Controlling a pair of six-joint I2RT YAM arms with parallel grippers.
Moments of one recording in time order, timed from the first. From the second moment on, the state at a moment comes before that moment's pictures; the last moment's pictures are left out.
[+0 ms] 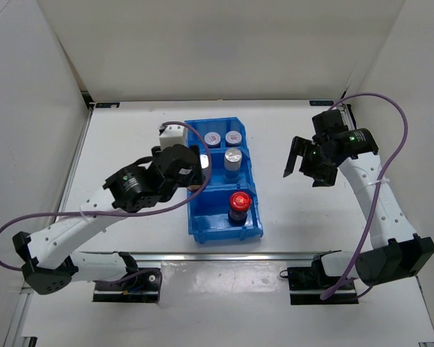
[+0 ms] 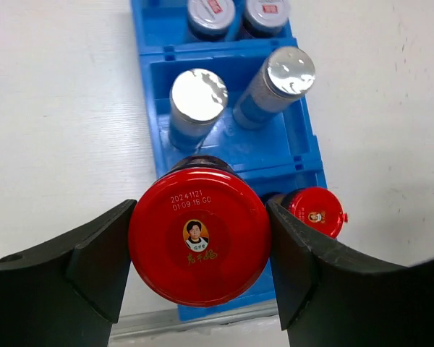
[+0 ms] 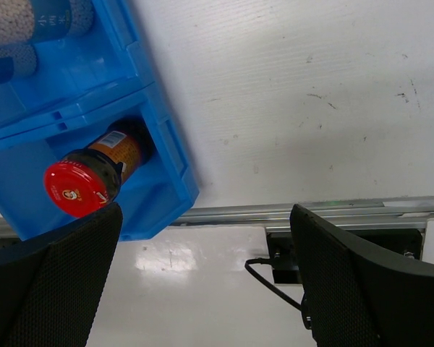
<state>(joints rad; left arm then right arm) -0.99 1.17 1.42 -0.96 -0.65 -0.70 0.26 1.30 1.47 -1.32 -0.05 0.49</state>
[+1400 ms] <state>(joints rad) -1.07 1.20 1.04 -0.56 -0.55 -0.60 0.26 1.28 1.46 -1.31 -0.02 0.42</state>
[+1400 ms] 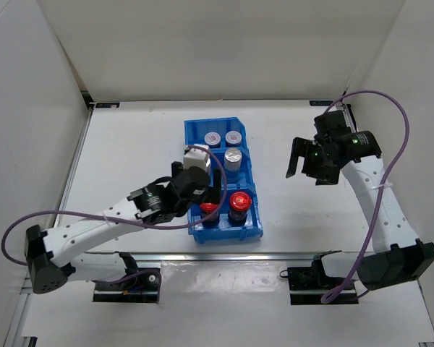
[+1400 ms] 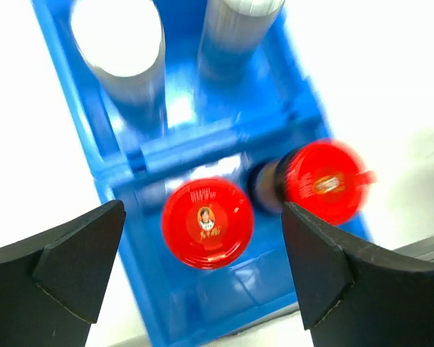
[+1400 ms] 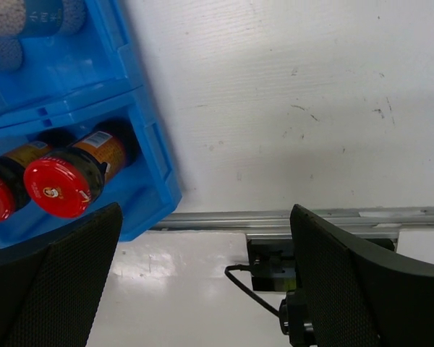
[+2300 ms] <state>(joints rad) -0.72 0.85 1.13 -0.60 -0.95 -0.17 0.26 1.18 1.42 -1.19 -0.10 0.39</state>
